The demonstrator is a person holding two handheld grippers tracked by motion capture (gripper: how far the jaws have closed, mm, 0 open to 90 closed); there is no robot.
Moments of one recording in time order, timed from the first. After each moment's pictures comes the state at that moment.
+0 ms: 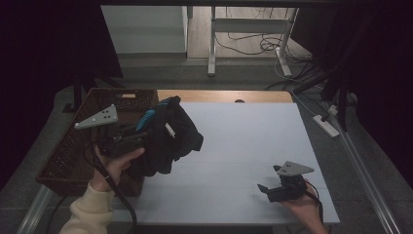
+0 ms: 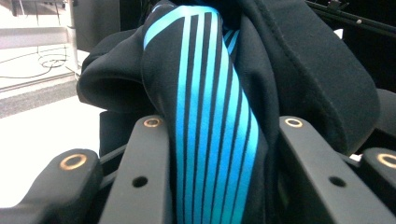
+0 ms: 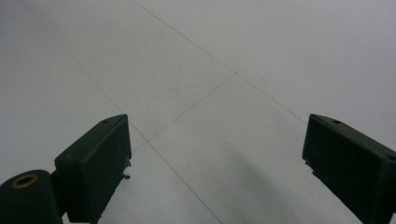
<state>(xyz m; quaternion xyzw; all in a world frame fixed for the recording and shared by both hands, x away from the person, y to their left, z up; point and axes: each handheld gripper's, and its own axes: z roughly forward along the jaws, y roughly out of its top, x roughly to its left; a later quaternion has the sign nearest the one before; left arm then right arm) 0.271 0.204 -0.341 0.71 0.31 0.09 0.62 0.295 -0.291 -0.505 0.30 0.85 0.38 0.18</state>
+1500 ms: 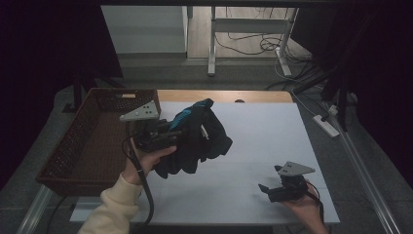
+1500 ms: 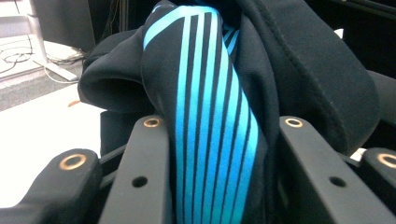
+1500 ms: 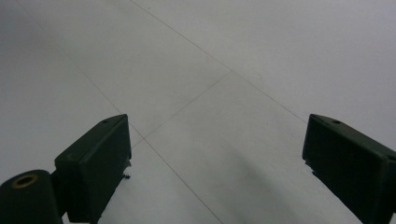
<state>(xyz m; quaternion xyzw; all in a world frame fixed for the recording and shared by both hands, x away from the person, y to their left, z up) 0.296 0.137 -0.340 0.75 0.27 0.07 0.60 0.294 -0.293 -0.505 0.31 0.85 0.38 0.18</state>
